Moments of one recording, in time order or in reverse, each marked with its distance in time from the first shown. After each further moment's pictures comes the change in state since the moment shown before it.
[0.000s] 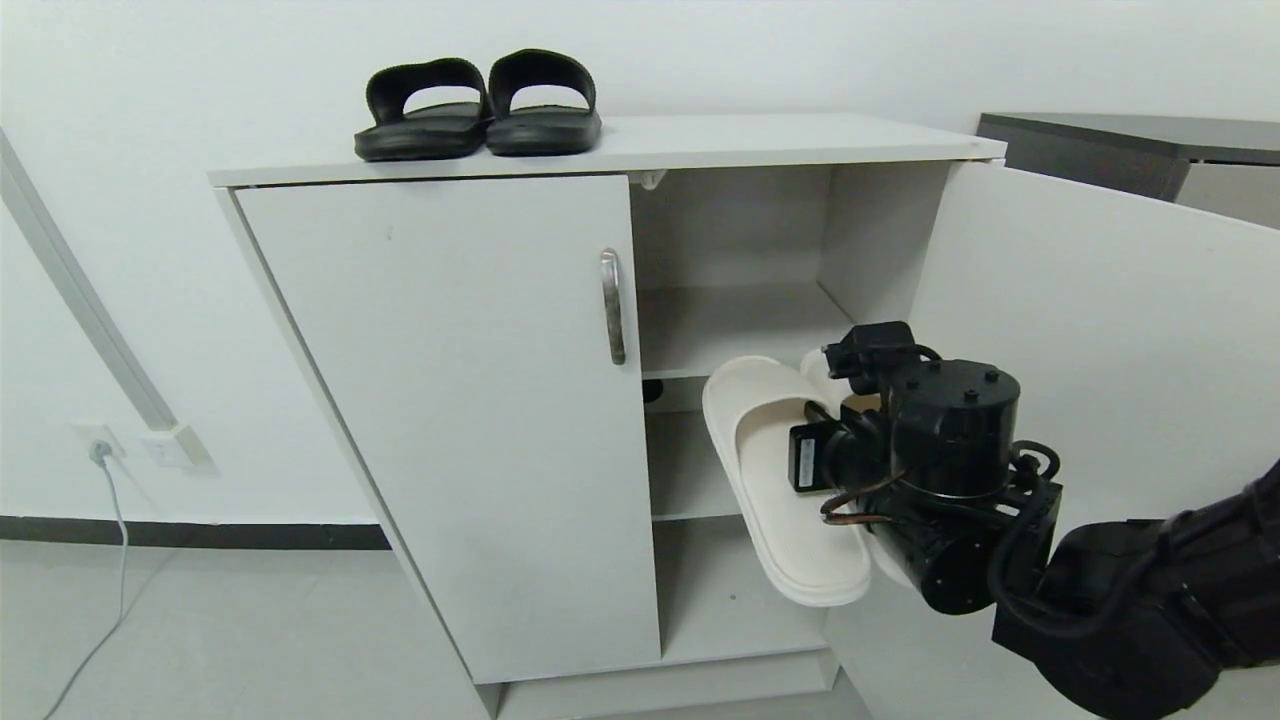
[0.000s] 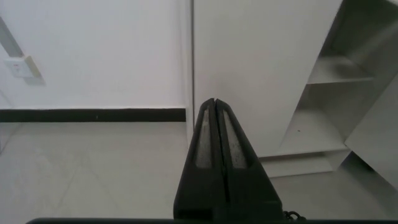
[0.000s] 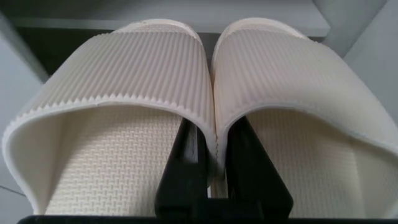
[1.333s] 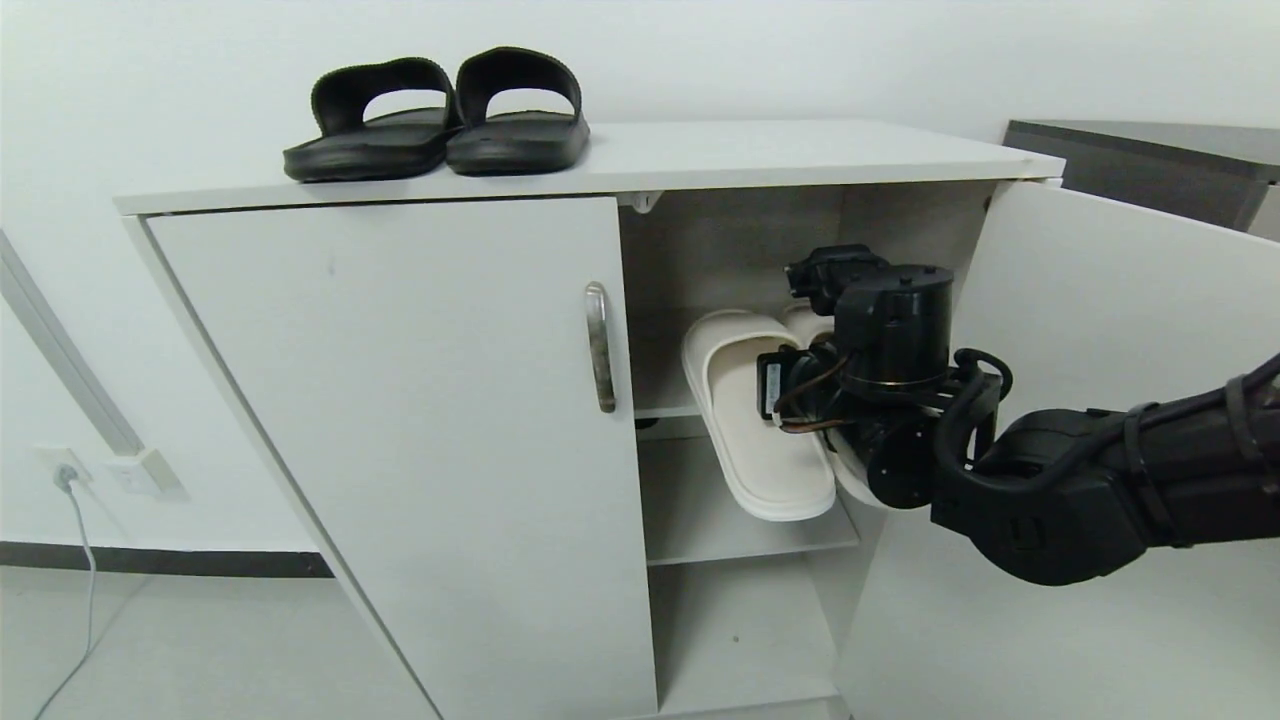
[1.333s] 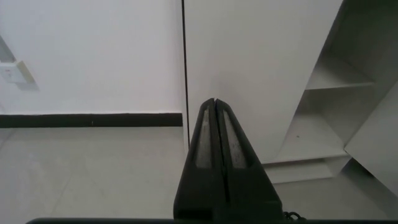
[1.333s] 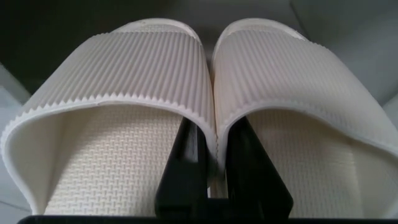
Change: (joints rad) left arm -0.001 0.001 0.000 0.001 0.000 0.001; right arm -0.007 0.053 -0.348 0.314 0.005 0.014
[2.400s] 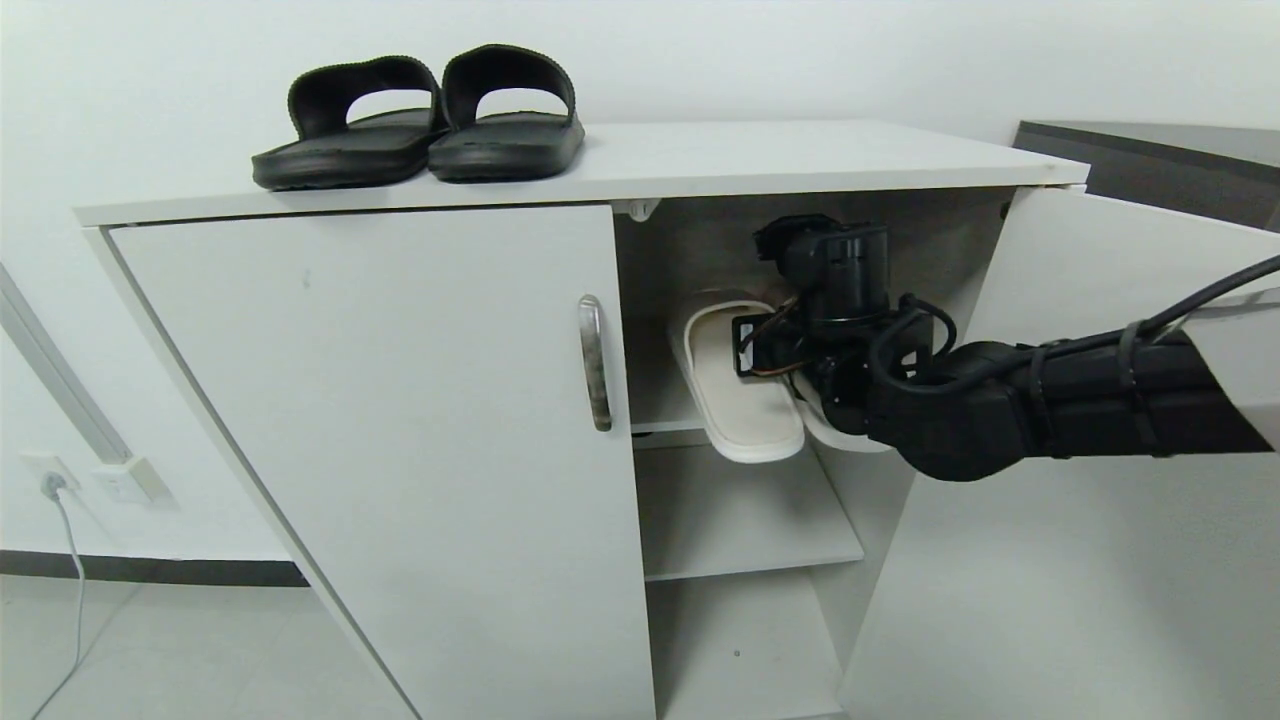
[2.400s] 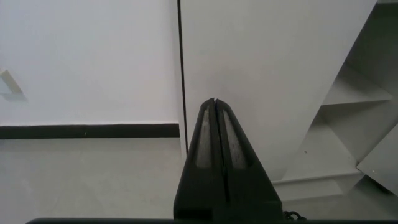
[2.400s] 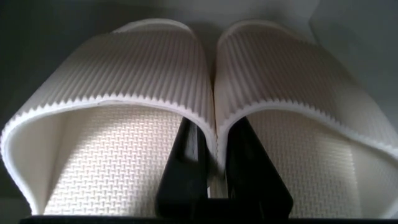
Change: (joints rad) left arm 0.000 0.000 0.000 0.000 0.000 0.000; right arm -0.066 0.151 -0.345 0.212 0.071 -0.002
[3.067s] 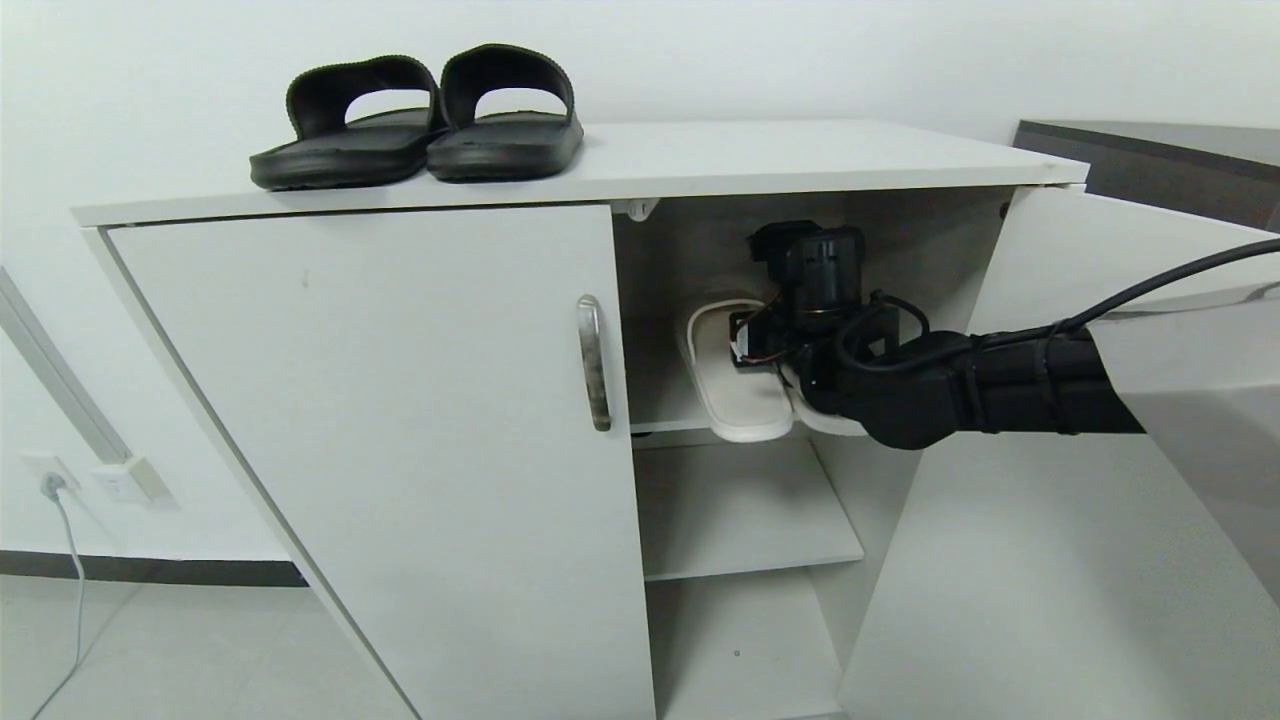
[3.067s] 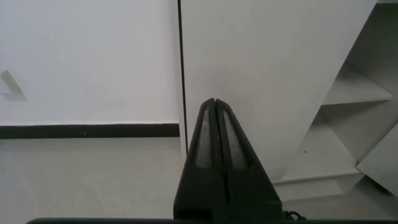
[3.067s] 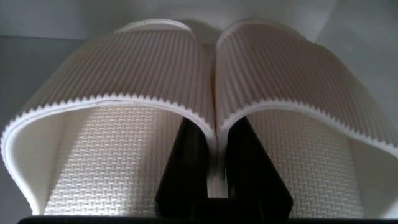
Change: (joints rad) left arm 0.000 0.000 0.000 0.000 0.000 0.000; right arm -0.036 0.119 -0.175 0.073 0.010 0.002
